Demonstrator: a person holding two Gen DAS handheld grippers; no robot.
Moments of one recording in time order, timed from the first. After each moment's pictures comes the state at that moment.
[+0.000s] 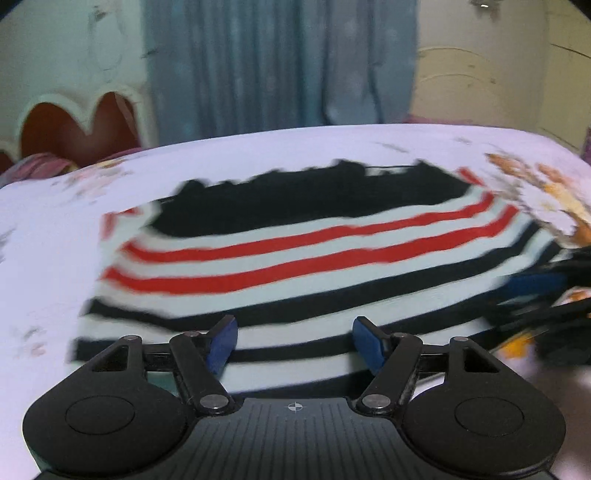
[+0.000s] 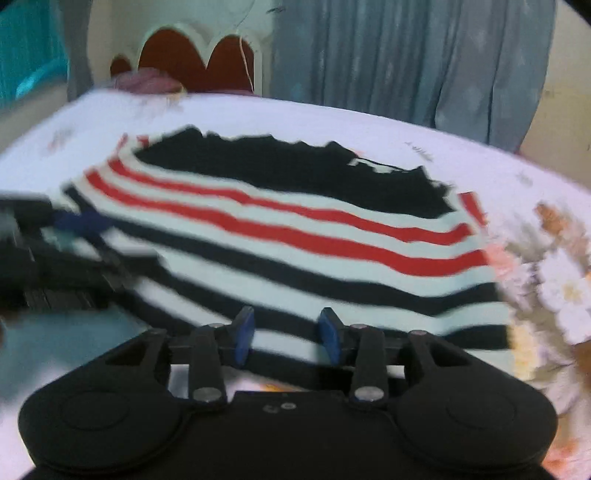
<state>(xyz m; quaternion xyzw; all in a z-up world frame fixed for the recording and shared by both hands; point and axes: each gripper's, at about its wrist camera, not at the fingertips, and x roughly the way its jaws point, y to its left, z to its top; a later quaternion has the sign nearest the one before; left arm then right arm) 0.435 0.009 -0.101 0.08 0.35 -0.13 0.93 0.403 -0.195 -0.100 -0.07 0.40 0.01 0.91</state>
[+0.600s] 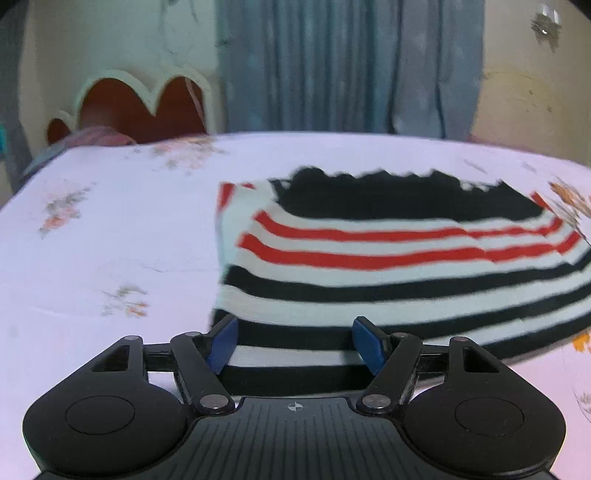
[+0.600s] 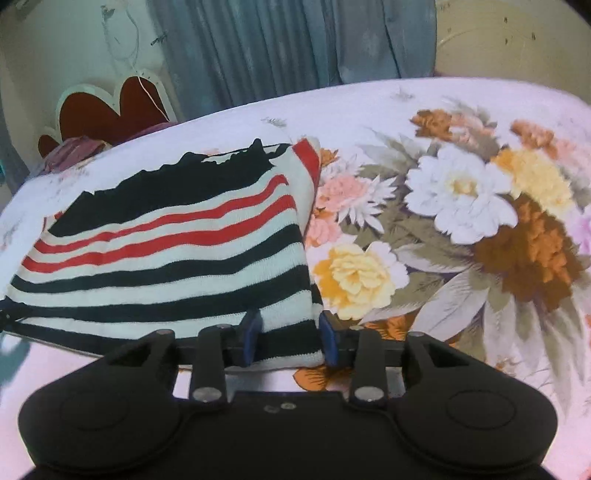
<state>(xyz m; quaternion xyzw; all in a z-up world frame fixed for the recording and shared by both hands) 0.425 0.083 -0.101 0.04 0.34 -0.05 0.94 0.367 -0.323 -0.085 0.12 0.40 -0.07 0.90</state>
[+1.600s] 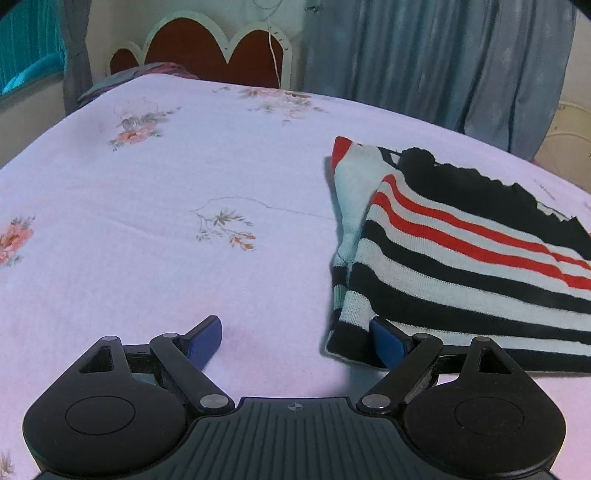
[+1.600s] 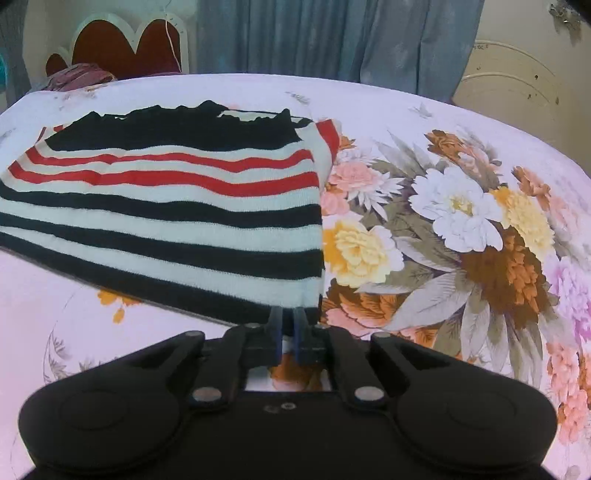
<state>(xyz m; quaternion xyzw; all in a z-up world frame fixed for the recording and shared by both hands) 0.428 0.149 -0.129 -0.04 0.39 0.04 0.92 0.356 -0.283 -0.093 -0.03 0.44 -0.08 0.89</state>
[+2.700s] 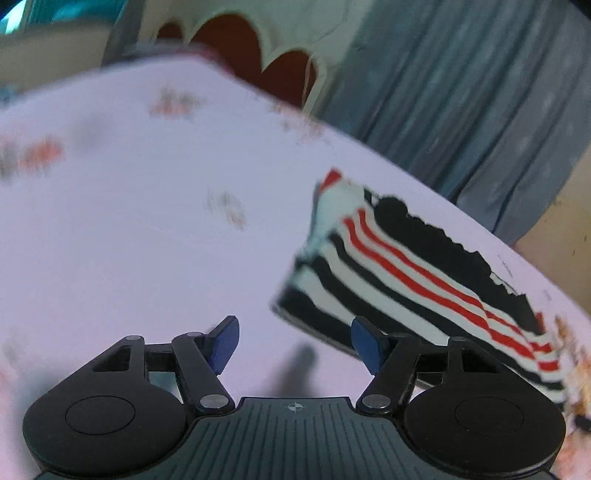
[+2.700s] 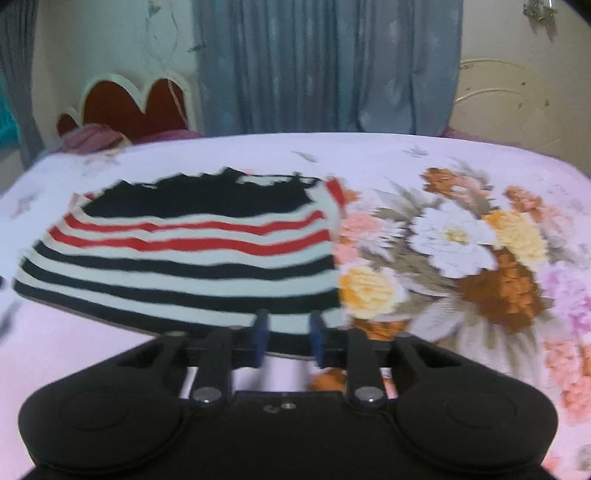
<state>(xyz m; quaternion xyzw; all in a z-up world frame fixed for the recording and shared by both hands) 0.365 0.149 -0.116 -0.22 0.35 0.05 0.91 0.325 -0.269 -0.054 0.03 0.36 -0.06 0.93</state>
